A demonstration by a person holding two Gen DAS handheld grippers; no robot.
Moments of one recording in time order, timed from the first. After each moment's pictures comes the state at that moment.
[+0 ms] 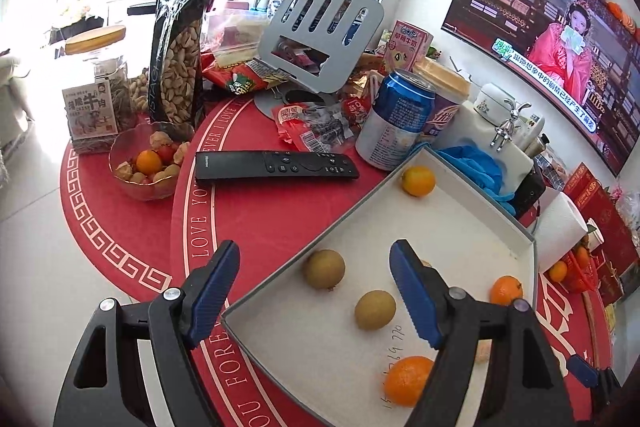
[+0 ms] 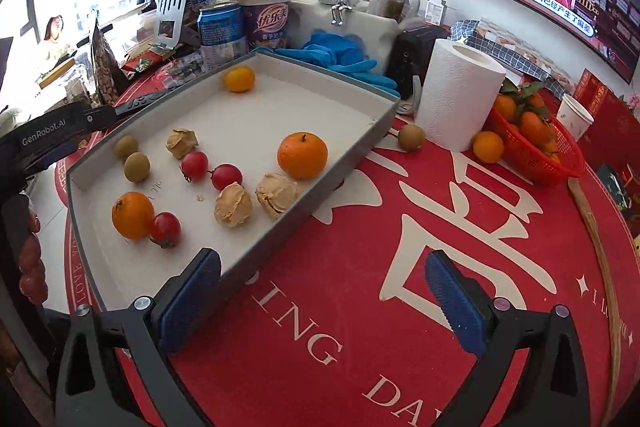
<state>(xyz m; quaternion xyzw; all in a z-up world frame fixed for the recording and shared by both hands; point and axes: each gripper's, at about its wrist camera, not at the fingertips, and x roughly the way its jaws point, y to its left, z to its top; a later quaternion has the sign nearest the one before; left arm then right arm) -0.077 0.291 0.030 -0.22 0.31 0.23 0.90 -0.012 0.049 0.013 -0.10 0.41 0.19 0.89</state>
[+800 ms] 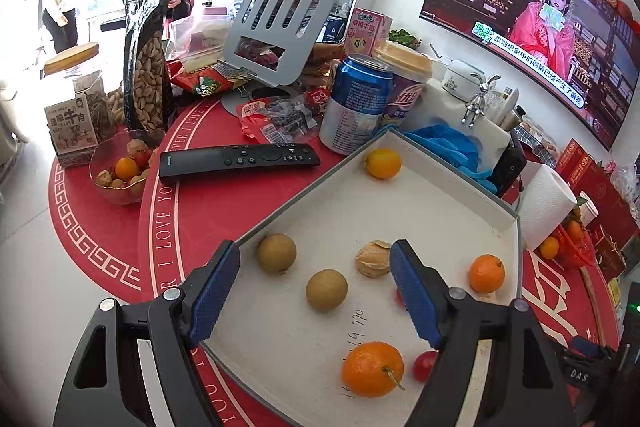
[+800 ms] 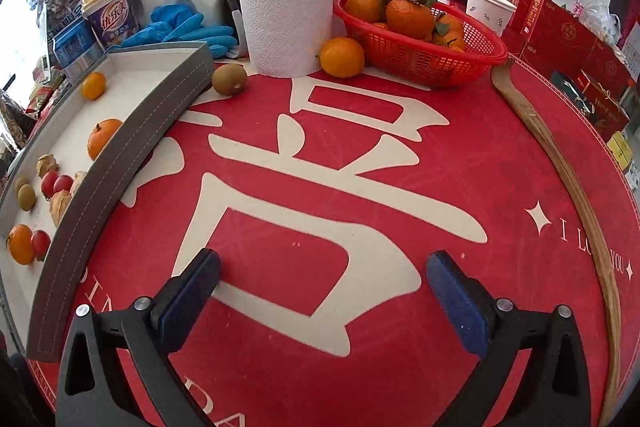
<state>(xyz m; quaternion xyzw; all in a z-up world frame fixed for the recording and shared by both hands) -0.065 0.258 0.033 -0.19 0.32 0.20 0.91 0.045 -0.048 -0.018 -0.04 0.49 0.06 0.87</state>
